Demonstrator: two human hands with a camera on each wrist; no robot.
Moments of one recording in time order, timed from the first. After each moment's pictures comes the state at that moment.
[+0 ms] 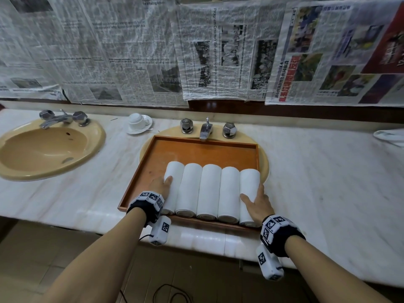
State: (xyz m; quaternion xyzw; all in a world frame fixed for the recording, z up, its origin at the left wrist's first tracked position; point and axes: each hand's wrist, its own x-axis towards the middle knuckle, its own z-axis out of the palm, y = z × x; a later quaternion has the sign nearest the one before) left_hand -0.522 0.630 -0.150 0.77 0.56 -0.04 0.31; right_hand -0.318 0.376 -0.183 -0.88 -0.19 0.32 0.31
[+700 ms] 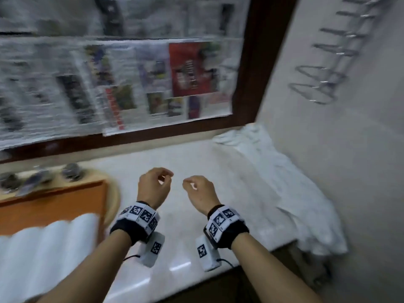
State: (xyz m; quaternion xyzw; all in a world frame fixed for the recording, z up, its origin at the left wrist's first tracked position) left_hand -0.173 0.296 -0.057 0.88 0.19 0.24 0.37; right_hand -0.119 0.150 -0.060 -0.85 -0.20 0.15 0.46
